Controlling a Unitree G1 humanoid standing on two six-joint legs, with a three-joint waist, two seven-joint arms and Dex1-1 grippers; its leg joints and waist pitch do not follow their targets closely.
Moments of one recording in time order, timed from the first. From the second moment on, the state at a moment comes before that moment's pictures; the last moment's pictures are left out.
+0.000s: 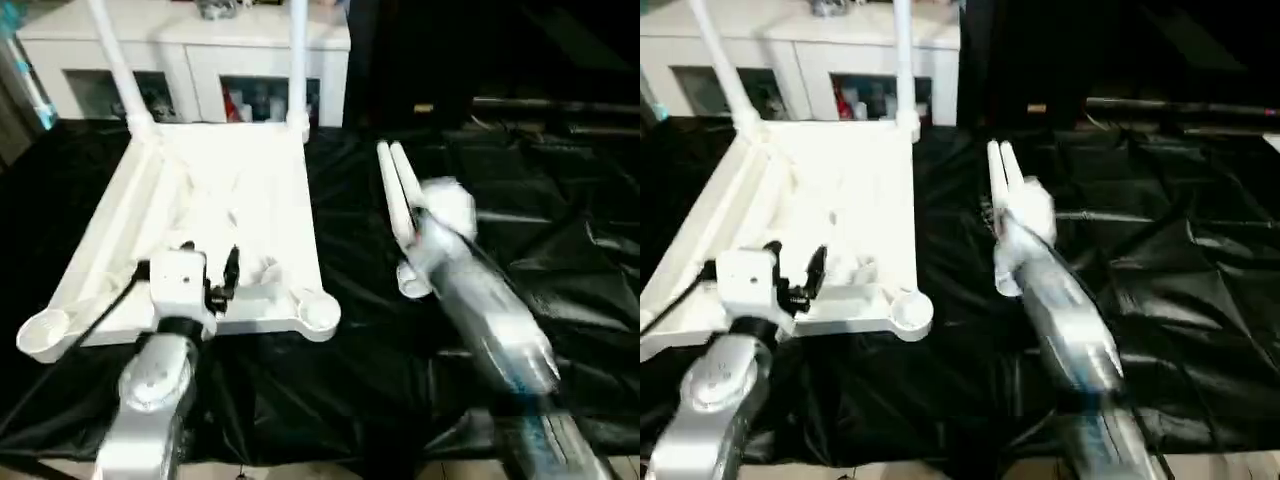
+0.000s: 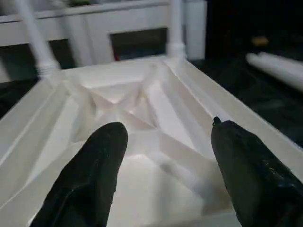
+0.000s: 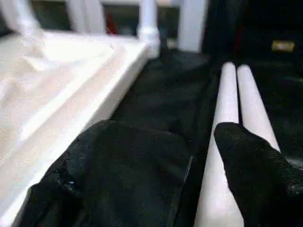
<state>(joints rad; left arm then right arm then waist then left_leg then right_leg) 0.02 0.13 0.02 -0.27 0.02 0.26 -0.12 -0.59 -0.08 0.00 0.30 0.09 0.48 0.16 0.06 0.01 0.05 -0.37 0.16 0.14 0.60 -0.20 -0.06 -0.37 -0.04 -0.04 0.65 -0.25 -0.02</state>
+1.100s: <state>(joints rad) -0.01 0.50 -0.09 -0.62 -0.19 0.69 -0.55 -1.06 -0.16 -0.23 1.14 0.16 0.65 0.00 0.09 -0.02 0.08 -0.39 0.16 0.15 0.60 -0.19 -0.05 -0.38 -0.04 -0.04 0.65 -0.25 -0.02</state>
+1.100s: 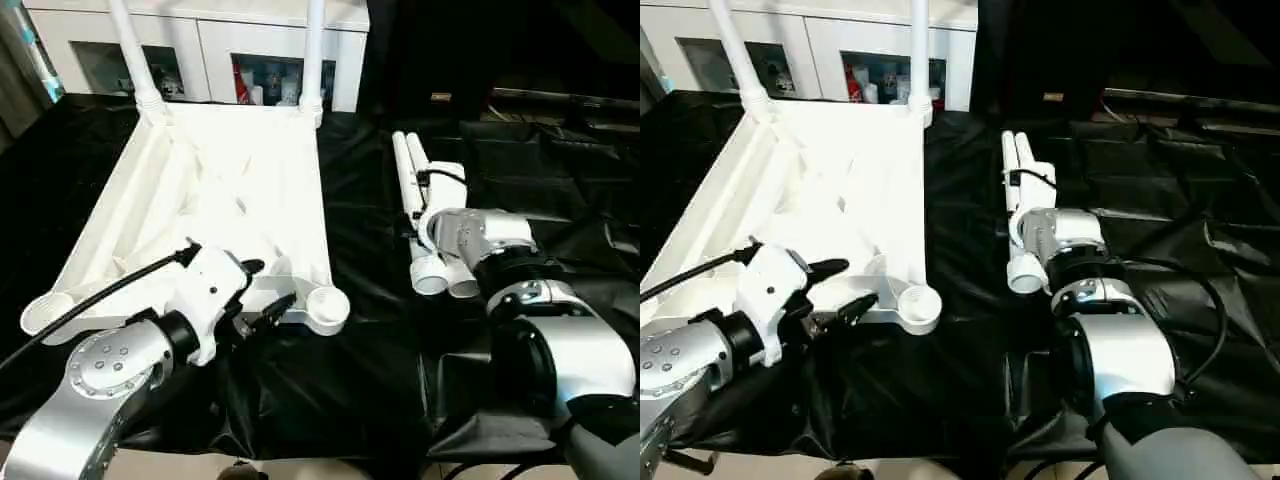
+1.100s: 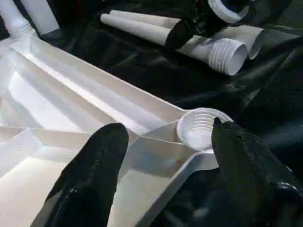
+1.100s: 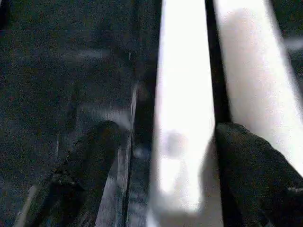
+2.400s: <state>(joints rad) -0.25 0.36 0.02 -0.43 -0.26 0.65 -0.43 -1.06 -0.16 -0.30 1.18 0.23 0.52 0.14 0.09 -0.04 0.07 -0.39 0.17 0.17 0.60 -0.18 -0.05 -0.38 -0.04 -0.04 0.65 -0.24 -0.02</state>
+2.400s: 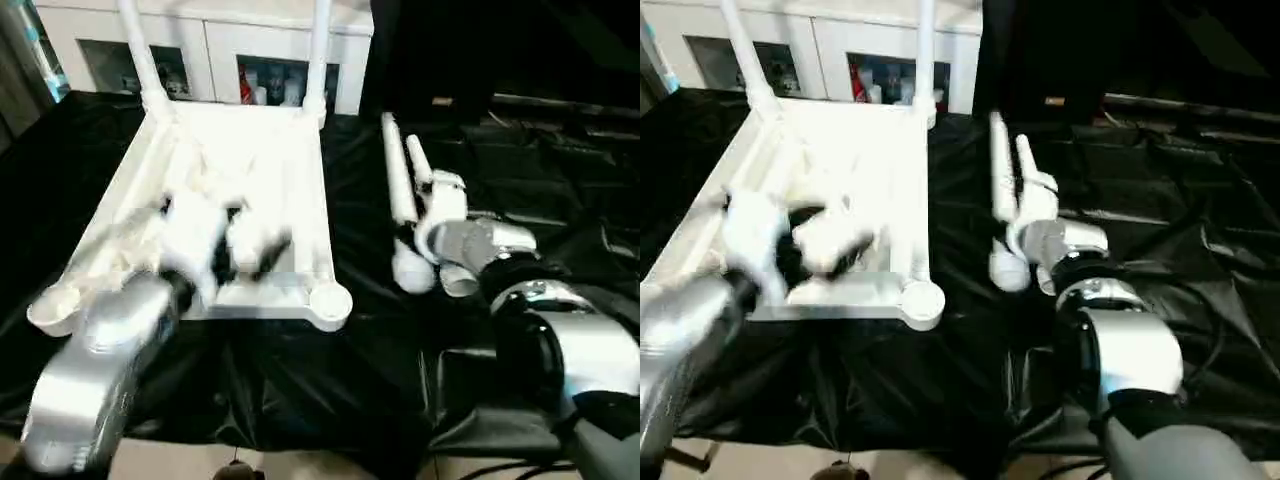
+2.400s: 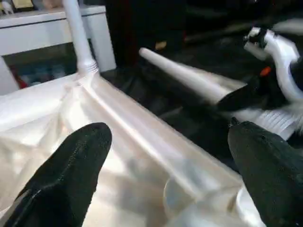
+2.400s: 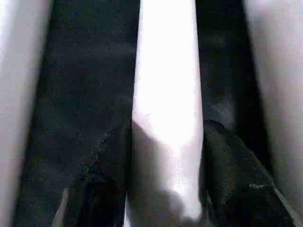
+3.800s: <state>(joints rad) -0.71 -0.01 0.25 0.09 -0.79 0.93 -0.42 -0.44 -0.26 -0.14 0.09 0.76 0.87 0.97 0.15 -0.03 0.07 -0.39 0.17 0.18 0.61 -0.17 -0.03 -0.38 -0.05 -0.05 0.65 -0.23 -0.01</state>
